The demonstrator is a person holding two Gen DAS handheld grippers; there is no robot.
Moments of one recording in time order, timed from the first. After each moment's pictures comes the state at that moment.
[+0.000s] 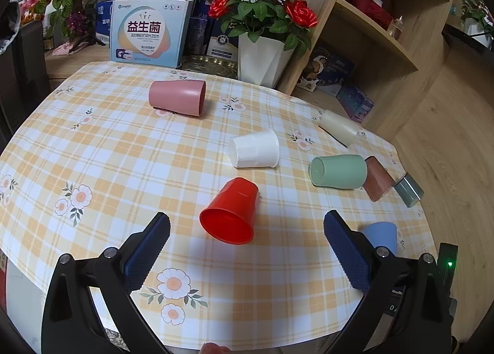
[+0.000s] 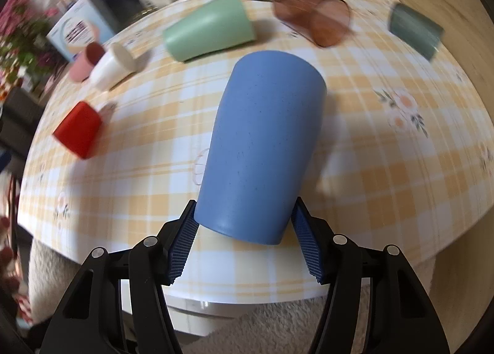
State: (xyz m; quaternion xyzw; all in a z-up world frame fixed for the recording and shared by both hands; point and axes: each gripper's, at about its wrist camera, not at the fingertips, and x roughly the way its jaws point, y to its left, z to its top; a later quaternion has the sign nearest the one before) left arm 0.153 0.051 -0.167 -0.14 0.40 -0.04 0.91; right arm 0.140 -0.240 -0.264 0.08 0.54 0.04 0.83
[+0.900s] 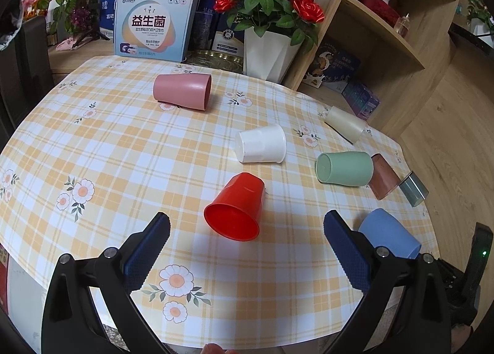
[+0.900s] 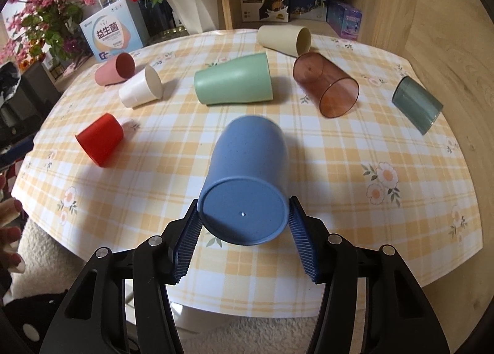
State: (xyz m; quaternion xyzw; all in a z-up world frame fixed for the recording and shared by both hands) left arm 0.156 0.054 -0.173 -0.14 0.41 -0.04 0.90; right arm 0.139 -0.248 -0.211 0.02 0.48 0.06 0.88
